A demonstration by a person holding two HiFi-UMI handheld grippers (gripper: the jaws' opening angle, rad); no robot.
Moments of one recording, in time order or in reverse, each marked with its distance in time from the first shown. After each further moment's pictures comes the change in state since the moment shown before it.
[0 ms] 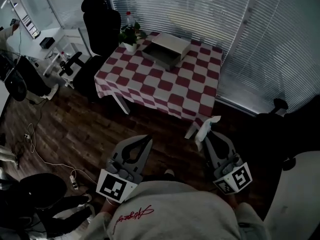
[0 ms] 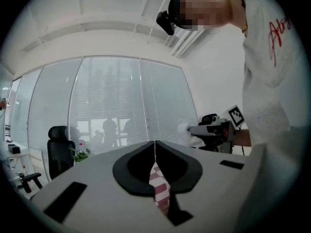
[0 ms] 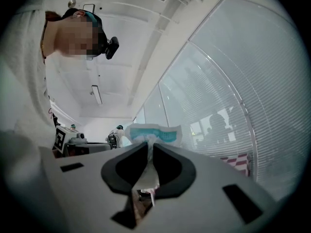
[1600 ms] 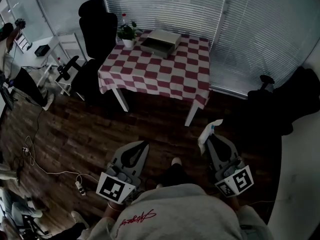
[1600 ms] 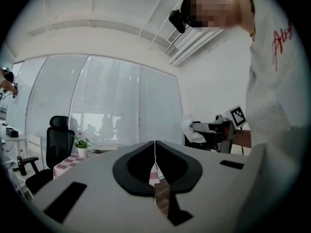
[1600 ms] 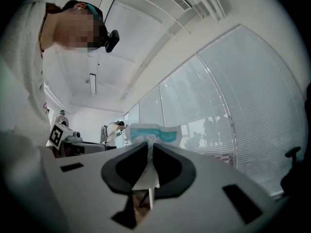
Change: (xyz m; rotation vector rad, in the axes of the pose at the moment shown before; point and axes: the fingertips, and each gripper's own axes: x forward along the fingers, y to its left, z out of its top) left arm -0.198 -0.042 -0.015 -0.113 -0.038 -0.107; right arm -0.092 0.193 -0.005 -0.106 0.034 -0.181
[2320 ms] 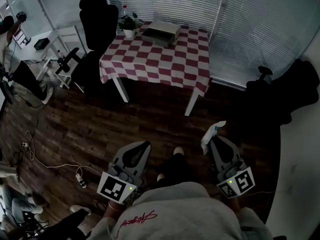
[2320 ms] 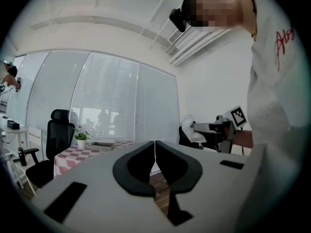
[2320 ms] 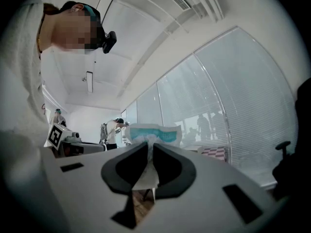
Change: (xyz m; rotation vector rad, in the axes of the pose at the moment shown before) left arm -0.061 -0.032 -0.016 -0.045 0.026 -0.023; right arm -0.052 0.051 -0.012 0.029 0.043 -0.050
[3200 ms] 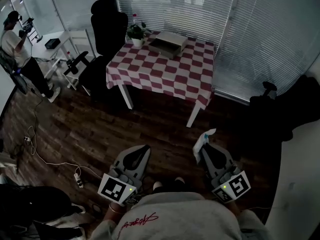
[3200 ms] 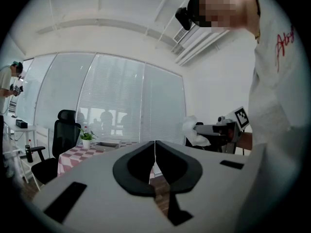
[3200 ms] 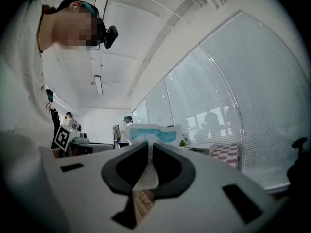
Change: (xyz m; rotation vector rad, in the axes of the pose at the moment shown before) left arm 0.024 -0.009 0.014 -0.007 -0.023 0.095; right arm 0.010 -0.011 0.009 0.029 0.033 0.158
